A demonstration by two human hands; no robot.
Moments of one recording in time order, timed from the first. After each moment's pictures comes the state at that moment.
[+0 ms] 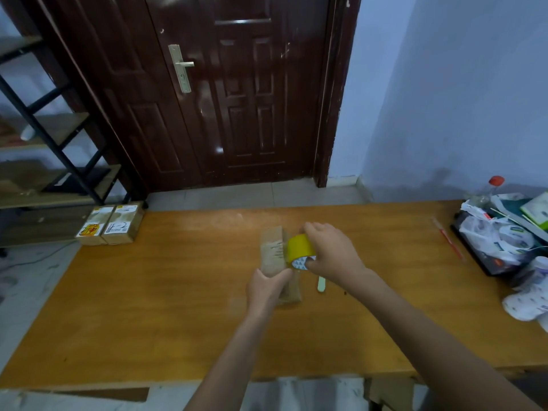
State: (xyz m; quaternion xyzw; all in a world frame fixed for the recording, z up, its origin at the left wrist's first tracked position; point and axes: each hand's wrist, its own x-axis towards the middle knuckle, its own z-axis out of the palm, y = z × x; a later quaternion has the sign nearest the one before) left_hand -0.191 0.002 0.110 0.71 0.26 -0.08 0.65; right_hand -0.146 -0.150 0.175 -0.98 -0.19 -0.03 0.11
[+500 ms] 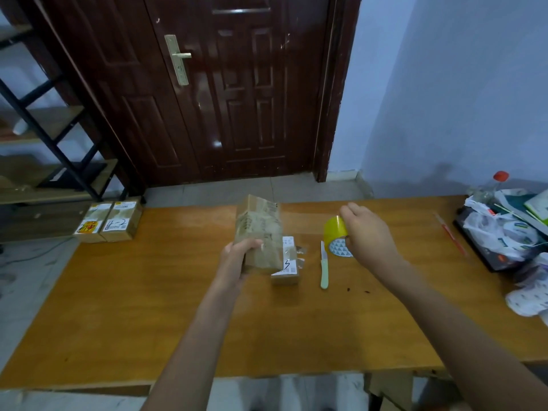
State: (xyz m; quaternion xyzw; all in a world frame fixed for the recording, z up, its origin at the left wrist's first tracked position) left_hand -0.152 0.070 0.133 0.57 0.22 -0.08 0.78; right_hand -0.133 -0.189 0.193 -0.98 -0.12 -0.13 0.01
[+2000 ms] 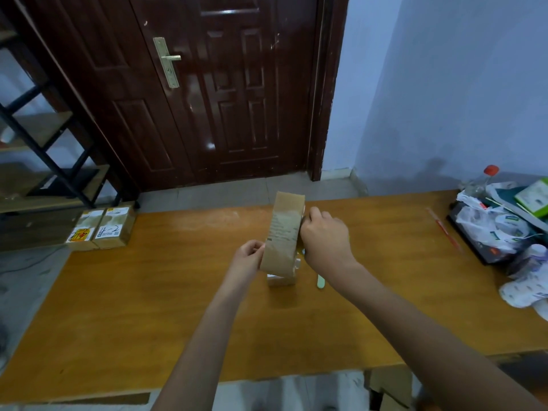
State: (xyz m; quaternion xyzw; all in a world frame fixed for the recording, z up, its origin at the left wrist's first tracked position) left_hand -0.157 0.039 0.146 0.74 0.12 -0.12 0.65; right_hand -0.144 -0.121 0.194 -0.99 -0.10 -0.05 -0.02
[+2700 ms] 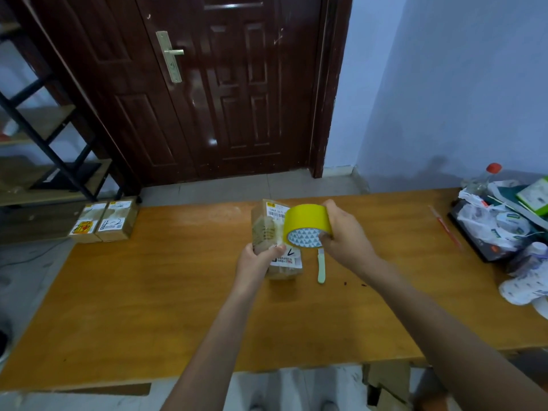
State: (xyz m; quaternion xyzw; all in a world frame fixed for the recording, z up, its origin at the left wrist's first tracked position) left_hand -0.168 0.033 0.124 0.70 0.18 -0.12 0.68; right_hand -0.147 -0.163 0.188 -0.95 -0.13 -0.06 0.28
